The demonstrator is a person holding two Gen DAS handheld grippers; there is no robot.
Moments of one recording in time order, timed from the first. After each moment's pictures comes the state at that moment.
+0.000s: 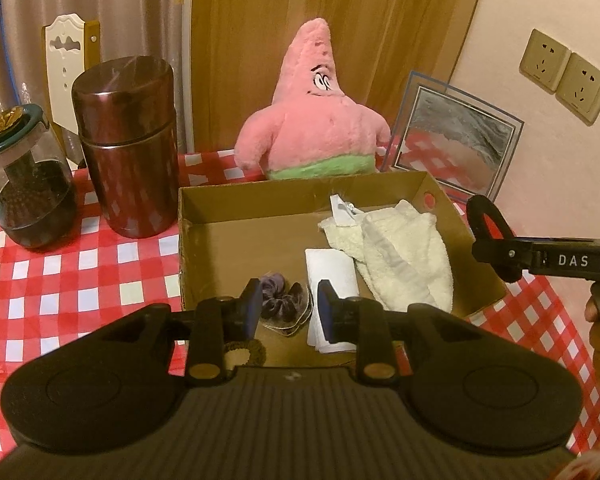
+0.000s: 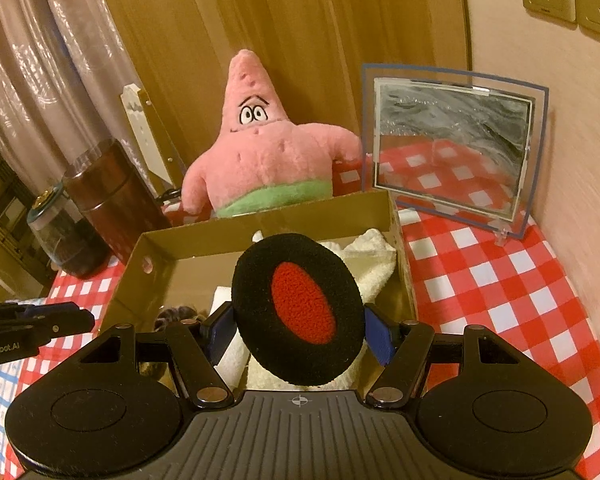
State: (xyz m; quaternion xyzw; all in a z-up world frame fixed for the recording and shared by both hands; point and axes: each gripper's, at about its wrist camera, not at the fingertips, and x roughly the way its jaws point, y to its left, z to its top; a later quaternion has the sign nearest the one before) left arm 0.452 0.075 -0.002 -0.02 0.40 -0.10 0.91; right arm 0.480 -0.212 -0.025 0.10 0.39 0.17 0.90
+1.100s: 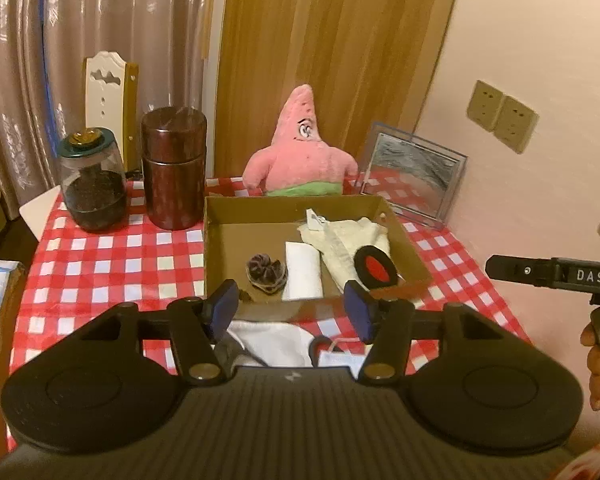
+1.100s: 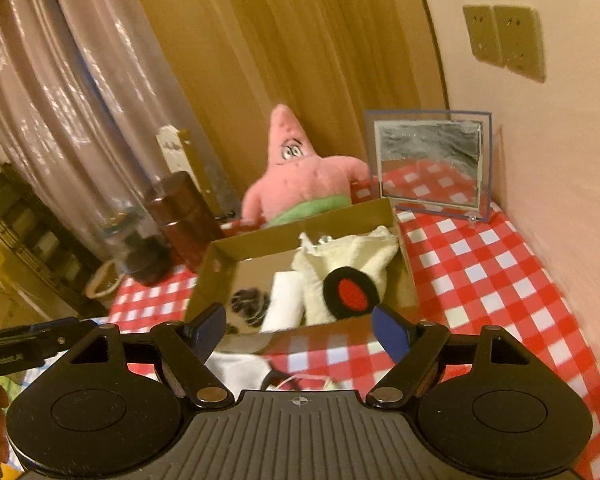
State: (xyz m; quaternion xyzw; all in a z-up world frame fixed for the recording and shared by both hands) left arm 0.283 0.069 0.088 -0.05 0.34 -0.08 0.94; right arm 0.327 -0.238 0.058 0.14 0.34 0.19 0.91
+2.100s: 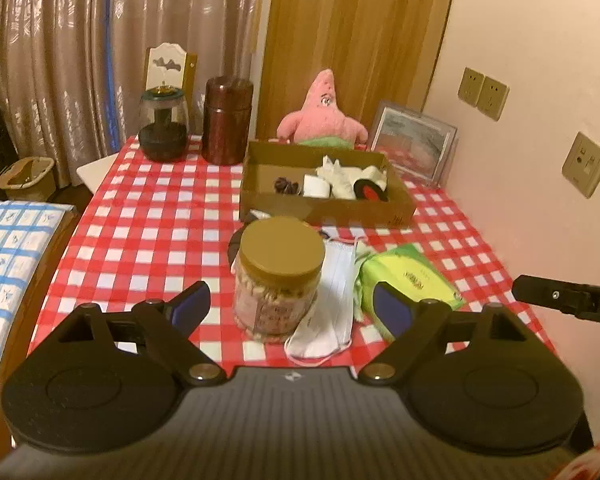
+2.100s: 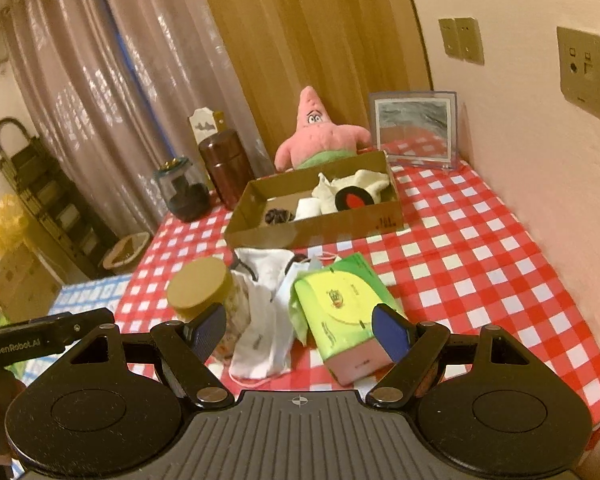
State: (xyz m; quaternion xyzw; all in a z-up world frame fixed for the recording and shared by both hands) left arm 0.067 0.040 0.064 -0.06 0.33 -0.01 0.94; right arm 0.109 -0.258 0.045 0.12 0.32 0.20 0.92
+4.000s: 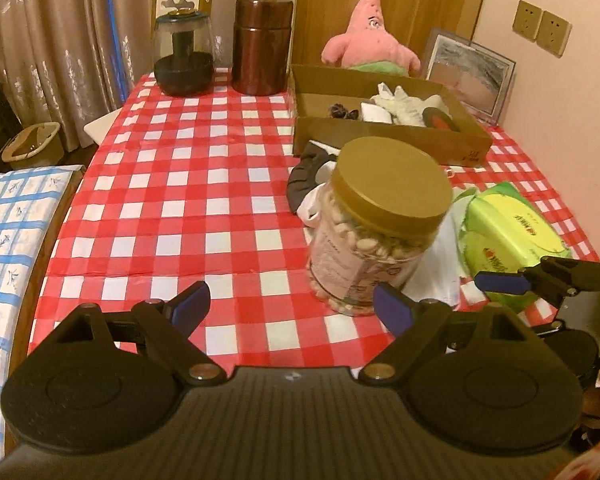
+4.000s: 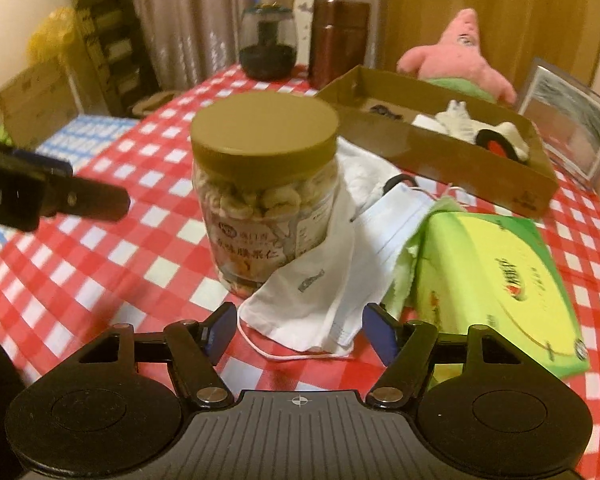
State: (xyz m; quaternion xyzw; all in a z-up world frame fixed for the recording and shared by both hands) left arm 0.142 0.110 -0.027 -0.04 0.40 0.01 0.91; right arm 0.182 -0.096 -0.104 -0.12 0.38 0.30 0.87
